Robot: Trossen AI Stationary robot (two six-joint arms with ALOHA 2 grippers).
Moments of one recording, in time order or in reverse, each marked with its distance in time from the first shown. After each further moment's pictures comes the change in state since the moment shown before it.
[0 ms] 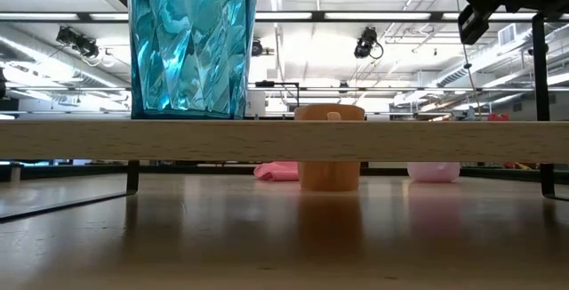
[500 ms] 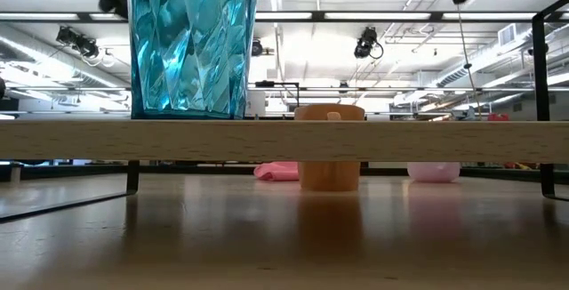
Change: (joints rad) left arm -0.054 -0.405 -0.762 0.513 0.013 -0.091; right arm -0.104 0.235 0.540 -0.625 0.097 0.026
